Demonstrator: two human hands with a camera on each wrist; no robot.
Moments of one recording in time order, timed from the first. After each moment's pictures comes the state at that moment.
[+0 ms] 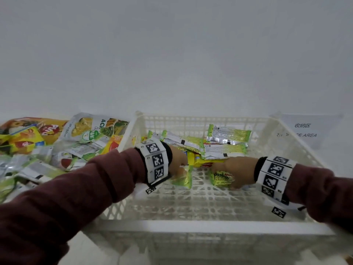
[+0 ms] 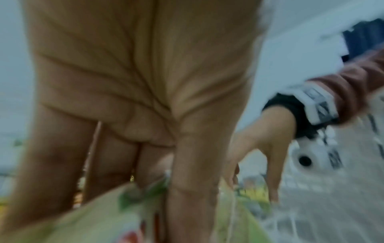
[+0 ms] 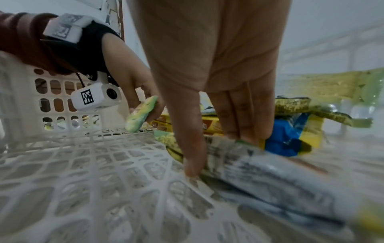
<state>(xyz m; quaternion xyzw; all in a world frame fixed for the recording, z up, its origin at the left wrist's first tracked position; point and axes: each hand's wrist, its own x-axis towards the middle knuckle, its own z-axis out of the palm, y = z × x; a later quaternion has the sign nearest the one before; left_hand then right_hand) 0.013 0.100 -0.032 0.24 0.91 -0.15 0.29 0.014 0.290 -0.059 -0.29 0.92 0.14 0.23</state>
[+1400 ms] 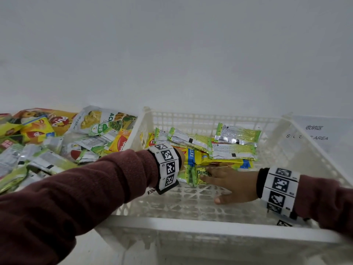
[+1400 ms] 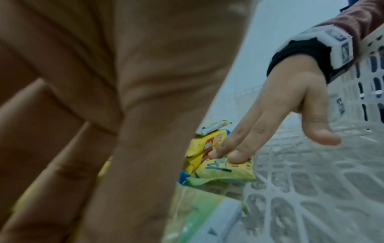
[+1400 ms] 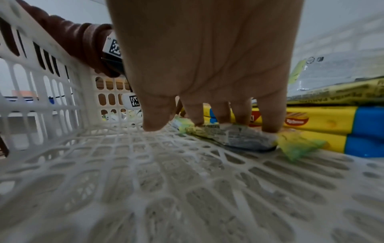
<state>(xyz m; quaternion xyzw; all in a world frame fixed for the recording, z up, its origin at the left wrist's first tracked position) -0.008 0.076 -0.081 0.16 0.93 -0.22 0.23 0.041 0.267 -0.071 -0.38 0.88 0.12 0.27</state>
